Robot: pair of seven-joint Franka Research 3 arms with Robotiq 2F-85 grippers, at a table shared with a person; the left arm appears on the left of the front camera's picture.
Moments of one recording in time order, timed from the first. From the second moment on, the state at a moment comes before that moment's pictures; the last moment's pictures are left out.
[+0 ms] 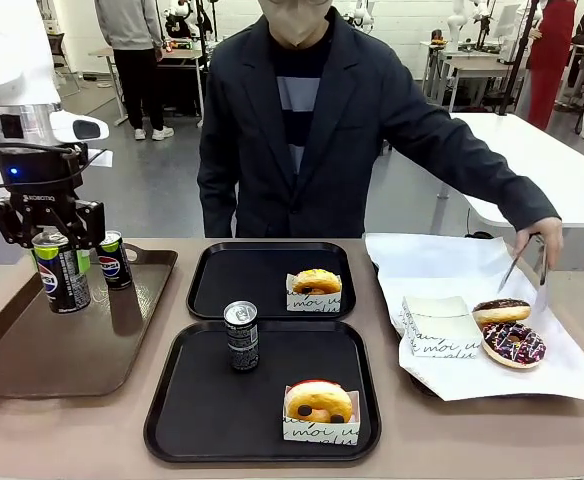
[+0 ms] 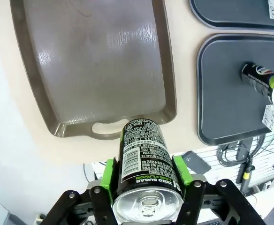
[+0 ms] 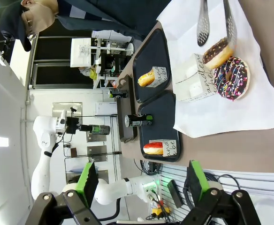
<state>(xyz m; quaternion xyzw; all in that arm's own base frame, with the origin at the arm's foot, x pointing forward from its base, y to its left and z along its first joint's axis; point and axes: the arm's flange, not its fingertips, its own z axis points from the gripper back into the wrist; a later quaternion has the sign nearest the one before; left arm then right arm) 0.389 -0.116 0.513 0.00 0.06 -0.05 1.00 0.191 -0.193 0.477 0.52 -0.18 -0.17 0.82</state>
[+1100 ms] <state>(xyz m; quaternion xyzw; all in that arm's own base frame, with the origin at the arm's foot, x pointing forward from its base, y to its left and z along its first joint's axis) 0.419 -0.163 0.515 -0.01 0.01 -0.09 1.00 0.191 -0.193 0.478 0.52 -0.18 -0.17 0.82</state>
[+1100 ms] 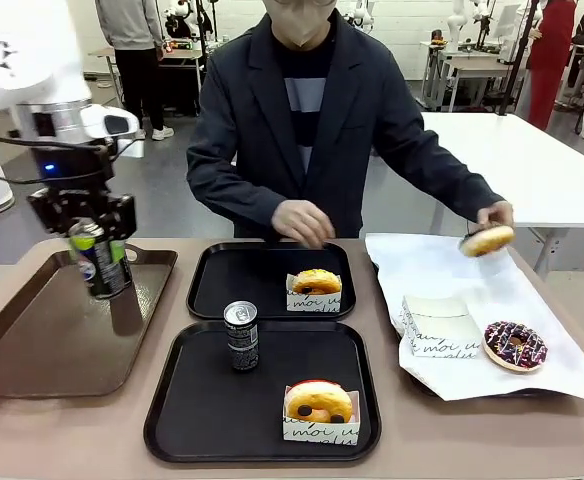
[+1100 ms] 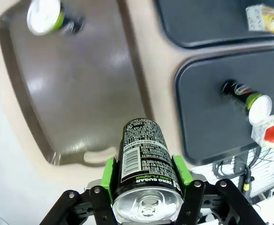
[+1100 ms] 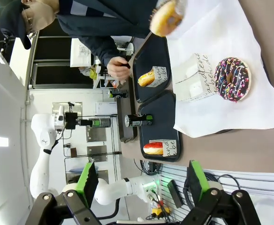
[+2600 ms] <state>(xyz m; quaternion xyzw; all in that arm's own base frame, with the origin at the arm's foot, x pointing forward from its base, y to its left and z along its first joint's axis) 0.419 -0.199 0.479 -0.02 0.07 -0.23 0.97 0.191 -0.193 0.477 0.52 -0.18 -0.17 0.82</state>
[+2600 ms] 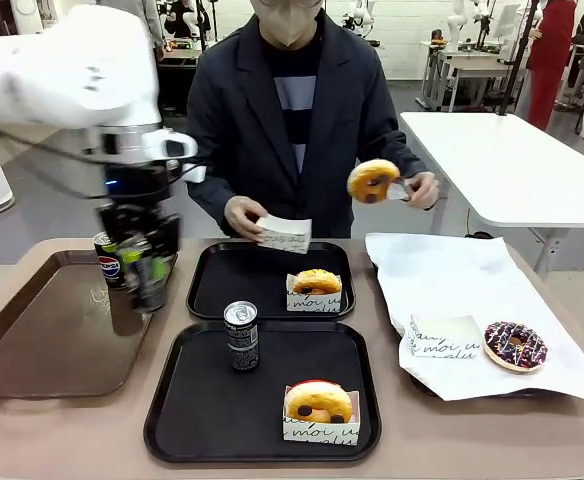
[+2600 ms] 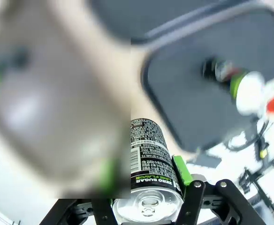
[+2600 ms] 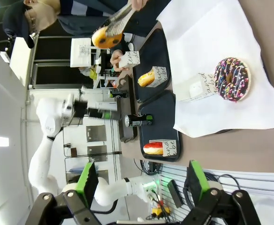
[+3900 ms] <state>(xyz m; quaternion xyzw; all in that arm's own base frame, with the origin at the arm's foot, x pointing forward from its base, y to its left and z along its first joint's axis) 0.331 -0.144 0.477 0.00 0.08 -0.25 0.96 0.191 -0.193 0.477 0.52 -0.18 -0.17 0.82</state>
